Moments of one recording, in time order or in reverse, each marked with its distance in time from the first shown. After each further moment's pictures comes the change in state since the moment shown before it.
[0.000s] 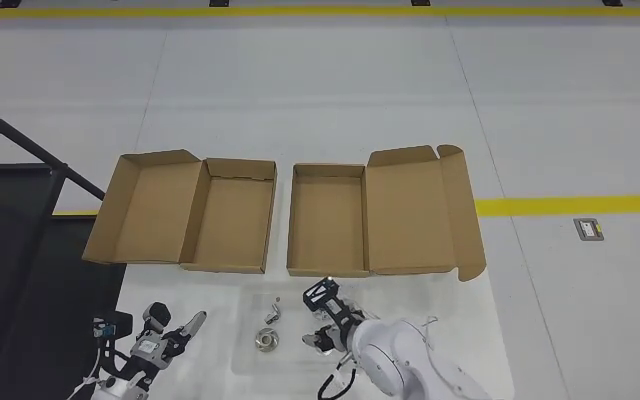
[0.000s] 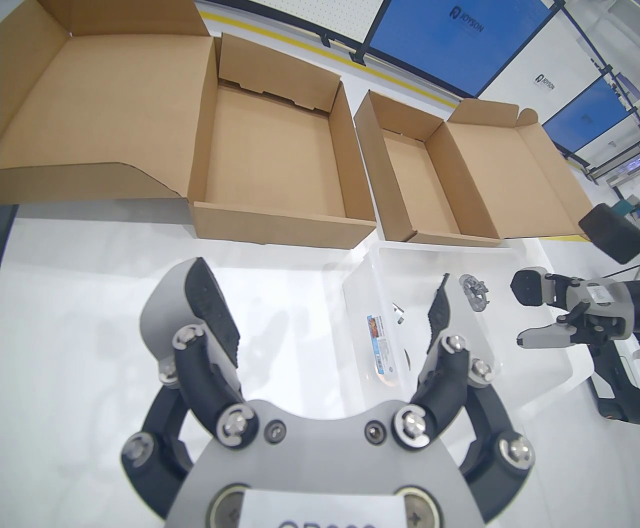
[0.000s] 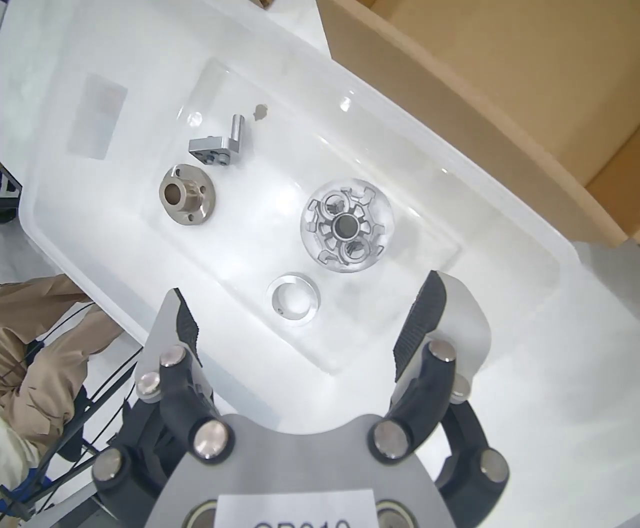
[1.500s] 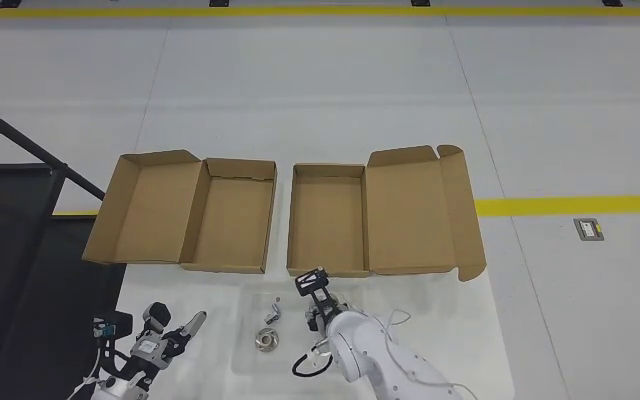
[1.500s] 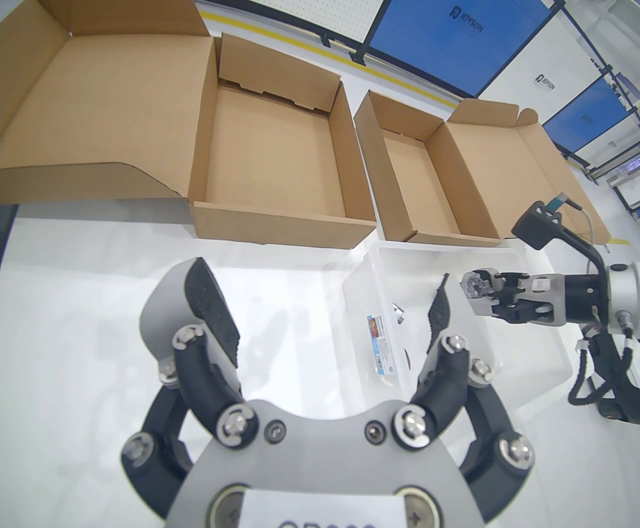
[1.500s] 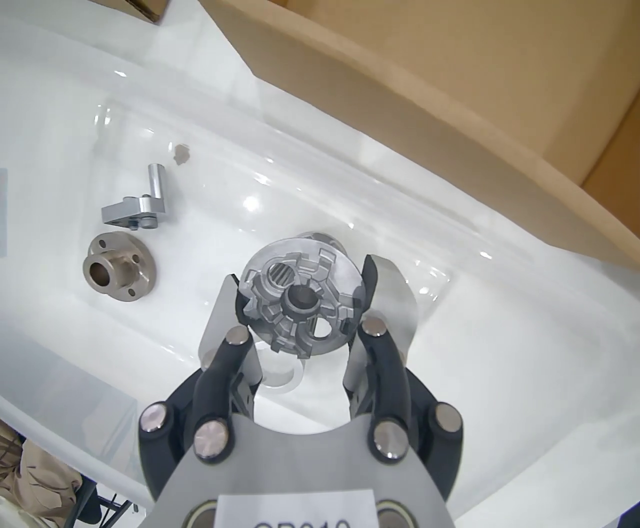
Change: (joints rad) left arm 0.000 0.000 0.000 0.000 0.000 0.000 0.000; right arm 0.057 -0.123 -0.078 0.182 -0.116 0.189 -0.096
